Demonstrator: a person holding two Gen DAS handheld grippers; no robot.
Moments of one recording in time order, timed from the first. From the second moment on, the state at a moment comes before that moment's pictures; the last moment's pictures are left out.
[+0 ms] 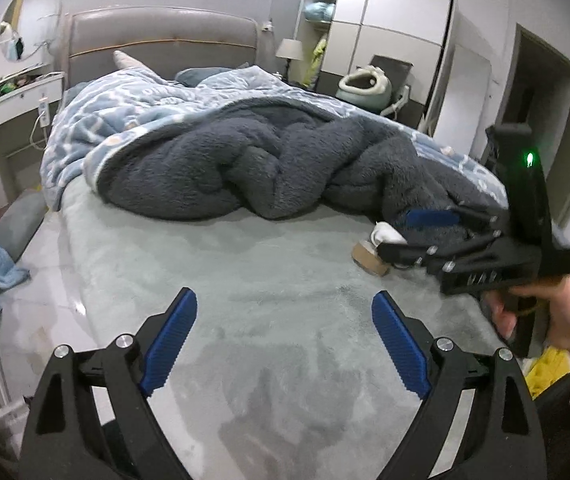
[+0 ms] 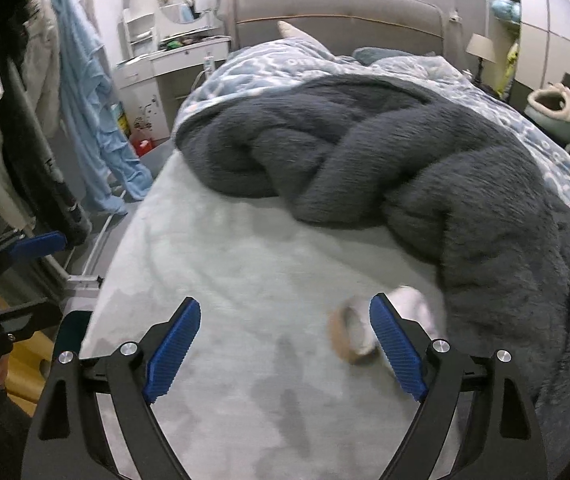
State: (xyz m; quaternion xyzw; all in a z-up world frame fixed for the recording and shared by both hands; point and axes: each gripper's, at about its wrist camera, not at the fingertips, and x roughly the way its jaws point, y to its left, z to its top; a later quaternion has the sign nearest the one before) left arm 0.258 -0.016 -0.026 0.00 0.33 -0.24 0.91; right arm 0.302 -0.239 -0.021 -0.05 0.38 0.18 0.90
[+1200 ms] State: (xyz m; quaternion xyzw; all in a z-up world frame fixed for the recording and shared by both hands) left arm 0.348 -0.155 -0.103 0.04 0.37 -0.40 0.84; right arm 0.362 -0.332 -0.088 0.10 0.44 0.11 0.89
